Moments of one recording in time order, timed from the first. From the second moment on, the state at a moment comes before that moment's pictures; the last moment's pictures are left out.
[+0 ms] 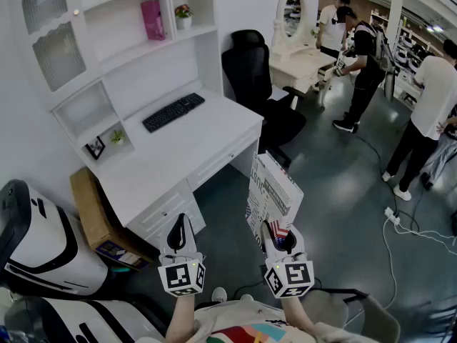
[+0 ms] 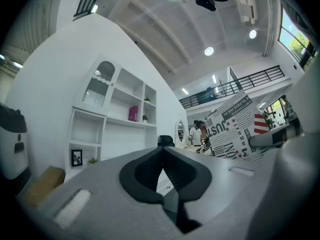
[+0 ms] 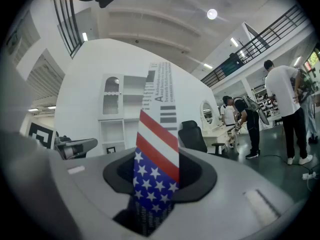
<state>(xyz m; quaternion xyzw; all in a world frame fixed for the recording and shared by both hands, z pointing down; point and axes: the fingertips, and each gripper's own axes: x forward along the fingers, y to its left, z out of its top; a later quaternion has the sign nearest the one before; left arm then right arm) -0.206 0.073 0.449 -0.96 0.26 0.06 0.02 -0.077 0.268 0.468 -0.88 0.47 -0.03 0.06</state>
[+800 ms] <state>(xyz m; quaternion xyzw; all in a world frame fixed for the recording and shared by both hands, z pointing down) -0.212 0.099 0.467 -0.95 0.30 0.06 0.01 -0.070 0.285 0.490 -0.86 0.51 -0.06 0.07</state>
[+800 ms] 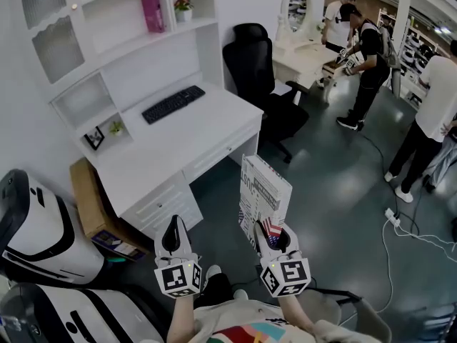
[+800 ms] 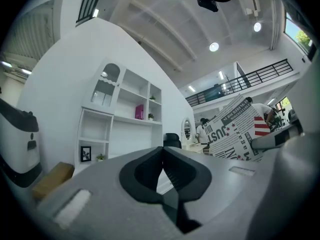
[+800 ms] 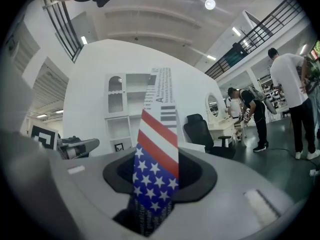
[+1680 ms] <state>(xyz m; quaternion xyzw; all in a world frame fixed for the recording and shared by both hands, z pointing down) -0.081 -0.040 0.453 -0.95 0.31 0.07 0.04 0.059 0.166 0.491 -0.86 0.51 -0.05 0.08</state>
